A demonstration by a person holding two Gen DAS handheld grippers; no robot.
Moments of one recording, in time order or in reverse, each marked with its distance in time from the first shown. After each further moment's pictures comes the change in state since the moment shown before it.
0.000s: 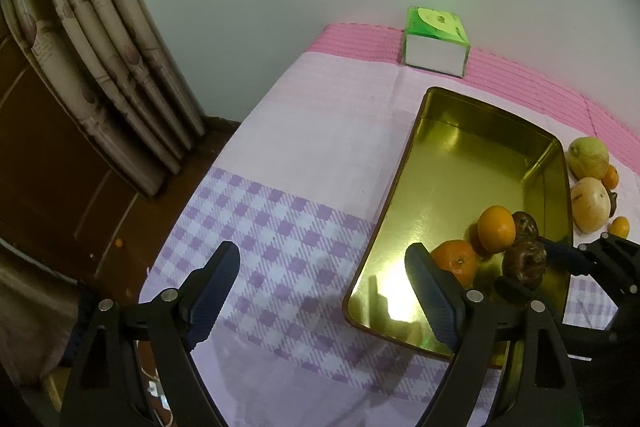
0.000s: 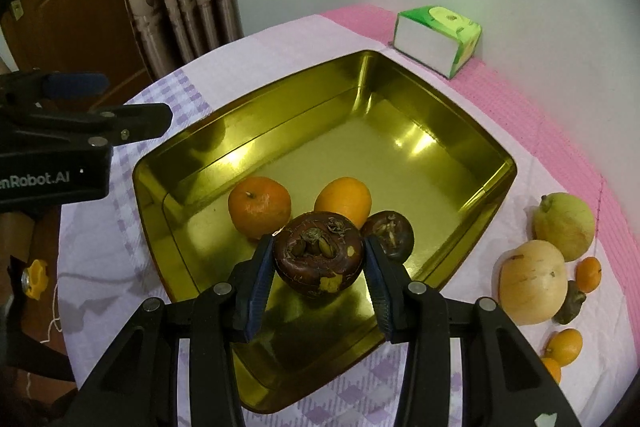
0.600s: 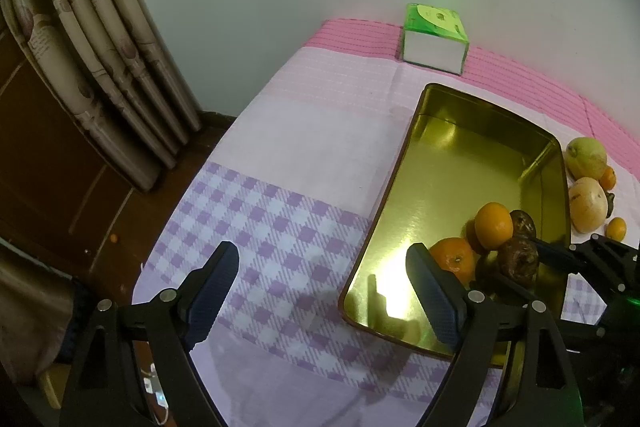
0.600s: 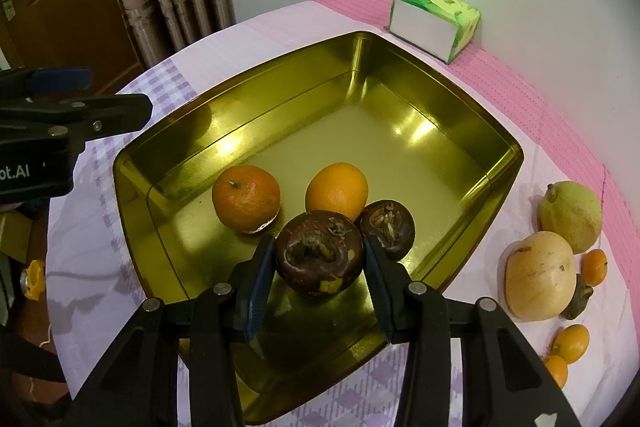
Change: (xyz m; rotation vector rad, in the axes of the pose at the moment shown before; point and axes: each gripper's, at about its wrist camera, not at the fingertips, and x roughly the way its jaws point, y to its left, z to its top) left arm 0.003 -0.001 -0.002 -0.016 0.014 -0.020; right arm 0.012 -0.003 -0.002 0.009 0.029 -0.013
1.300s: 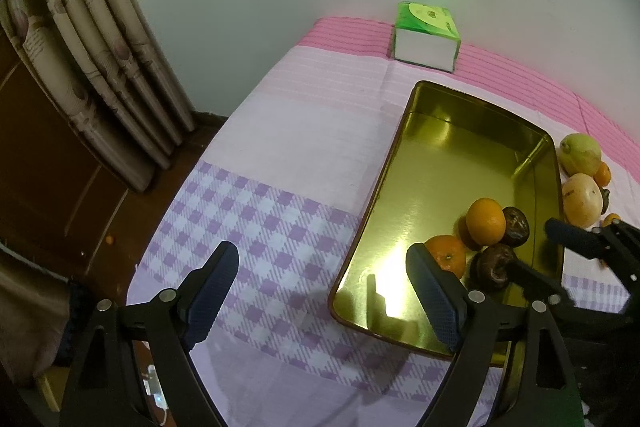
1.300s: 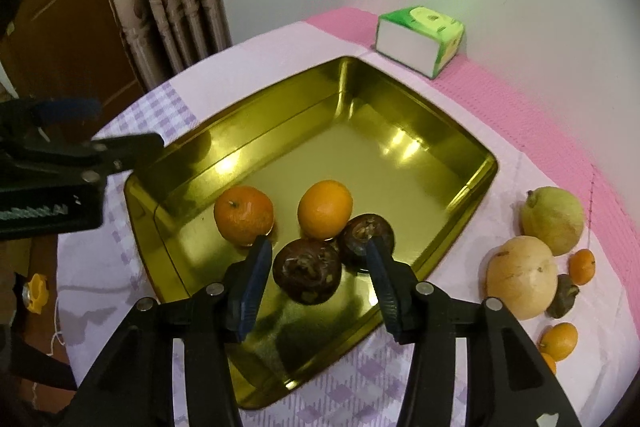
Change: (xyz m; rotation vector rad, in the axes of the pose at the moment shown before) left arm 0.000 -0.004 -0.002 0.008 0.000 -0.018; right arm -0.028 -0.012 0.002 0.042 -0.069 -0.003
